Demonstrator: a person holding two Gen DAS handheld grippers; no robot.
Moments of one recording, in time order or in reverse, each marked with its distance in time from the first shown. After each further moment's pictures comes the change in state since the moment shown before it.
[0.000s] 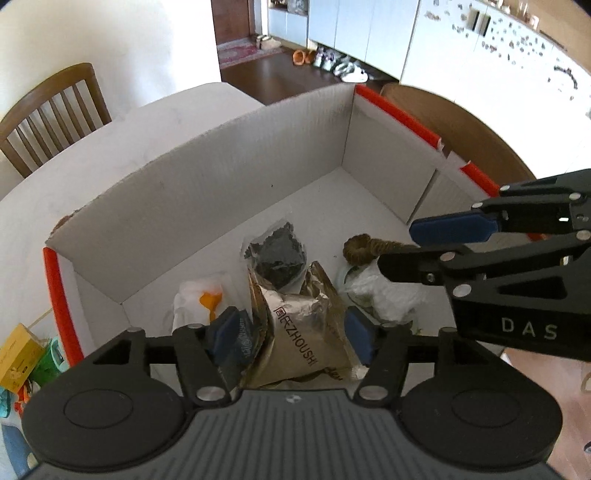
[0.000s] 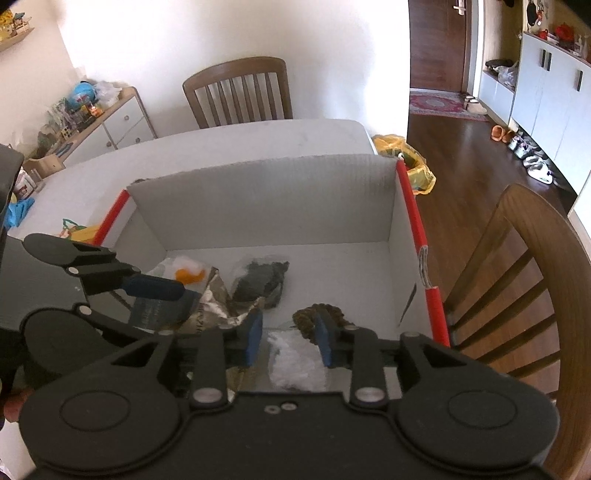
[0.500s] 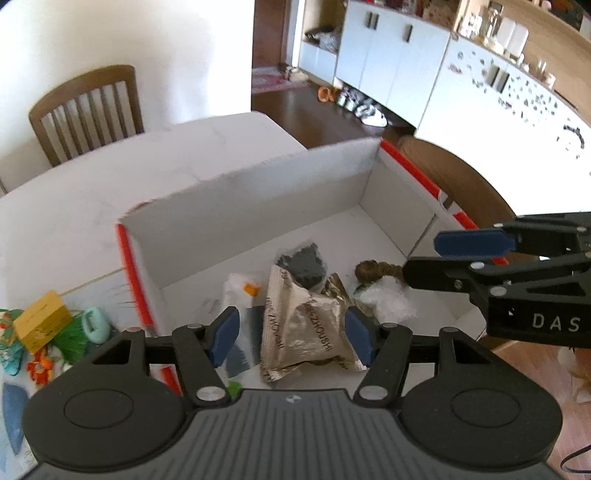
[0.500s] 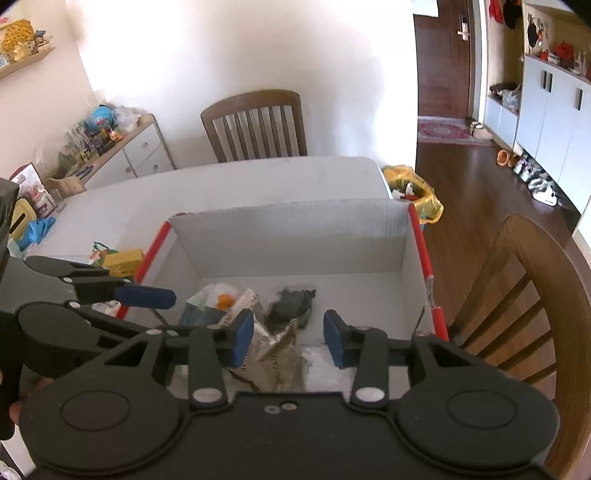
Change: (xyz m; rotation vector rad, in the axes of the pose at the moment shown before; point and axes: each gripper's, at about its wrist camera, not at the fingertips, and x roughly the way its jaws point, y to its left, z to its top) left arm -0.055 0.026 -0.018 -0.135 -0.121 0.003; right arm -0.040 0.023 0.003 -0.014 -0.104 0.025
